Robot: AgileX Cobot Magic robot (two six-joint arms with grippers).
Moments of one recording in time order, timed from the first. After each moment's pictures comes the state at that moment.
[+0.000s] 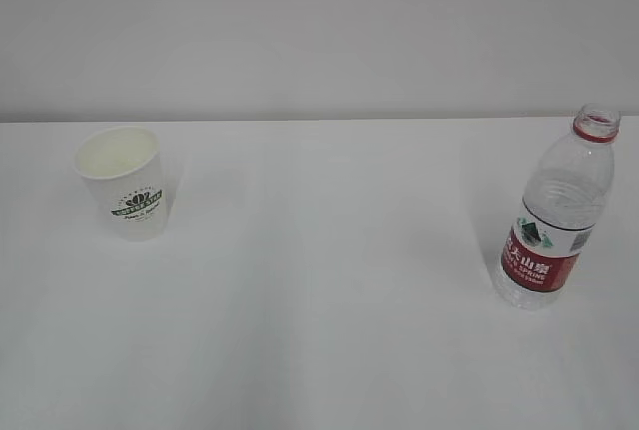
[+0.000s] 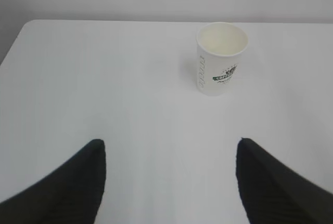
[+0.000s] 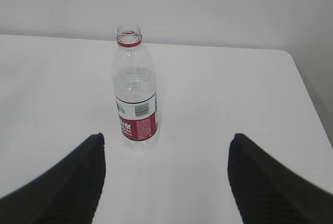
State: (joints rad) left arm 0.01 0.16 -0.56 -0.05 0.92 -0.03; right arm 0.06 0.08 -0.58 0.01 0.98 -0.06
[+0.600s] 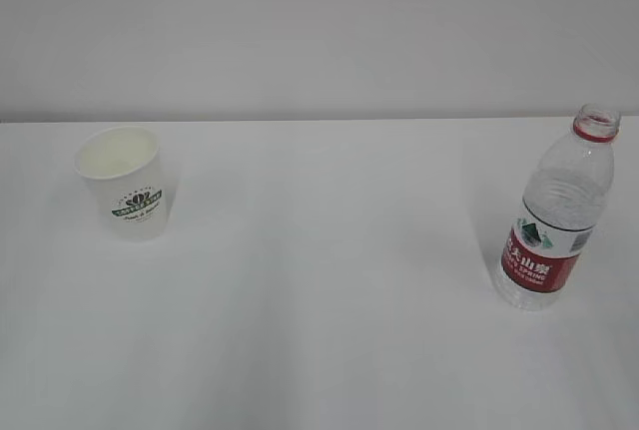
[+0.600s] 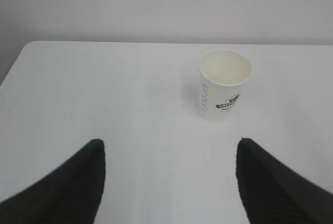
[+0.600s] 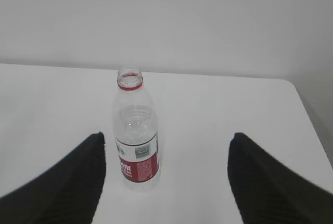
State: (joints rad) left arm 0.01 0.30 -0.56 -0.05 0.74 -0.03; right arm 0.06 0.20 -0.58 0.02 0.77 -0.06
